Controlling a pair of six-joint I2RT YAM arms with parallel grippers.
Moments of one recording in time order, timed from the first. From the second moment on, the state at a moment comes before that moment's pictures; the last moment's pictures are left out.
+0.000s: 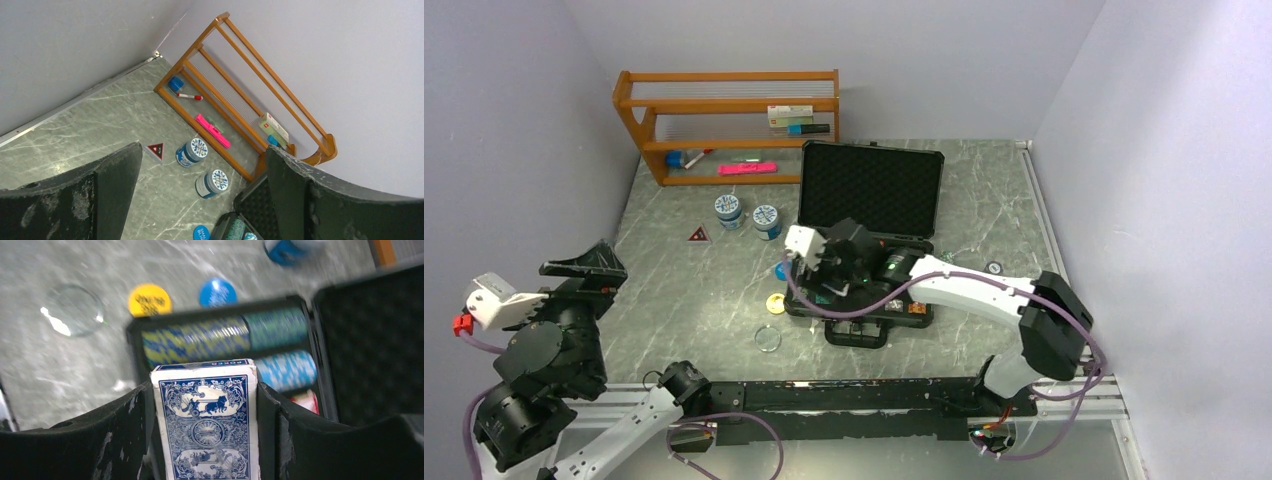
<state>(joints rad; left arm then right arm) -0.71 0.28 1.12 -0.84 -1.15 -0.74 1.03 1.55 1.10 -0.14 -0.09 -0.34</state>
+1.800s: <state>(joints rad) -0.71 0.53 0.92 -0.46 -0.62 -0.36 0.81 1.55 0.99 -0.33 -0.37 -0.40</state>
